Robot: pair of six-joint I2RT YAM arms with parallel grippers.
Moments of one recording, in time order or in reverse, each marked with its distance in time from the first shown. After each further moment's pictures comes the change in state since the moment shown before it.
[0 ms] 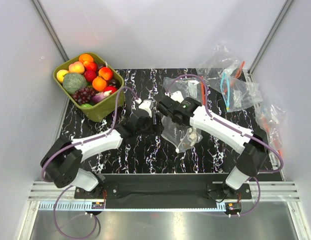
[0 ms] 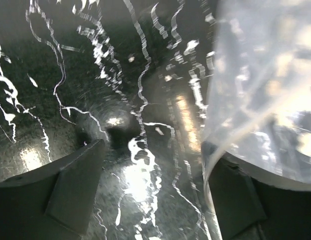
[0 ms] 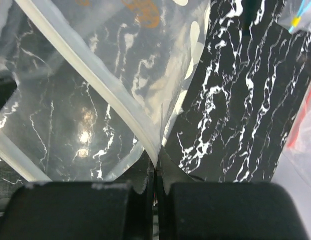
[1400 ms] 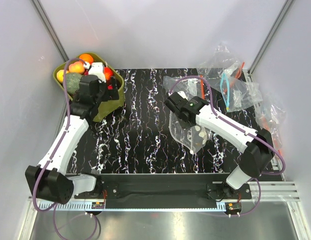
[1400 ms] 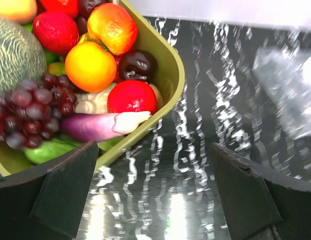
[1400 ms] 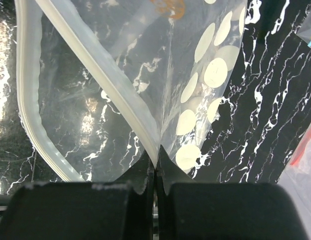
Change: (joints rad) left arm 0.549 -0.255 0.370 -0.380 -0.060 0.372; right arm -0.109 -0.042 -0.102 0.136 -0.126 -0.178
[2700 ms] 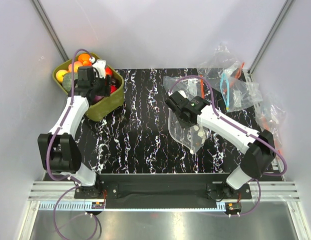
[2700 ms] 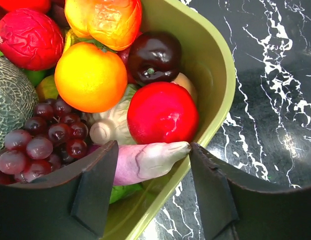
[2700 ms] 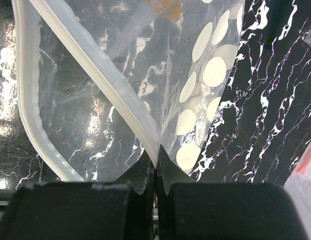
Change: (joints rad) left arm 0.180 0.336 0.160 -0.018 0.274 0.305; right arm -0.003 -0.016 -0.002 0.022 -0.038 -0.015
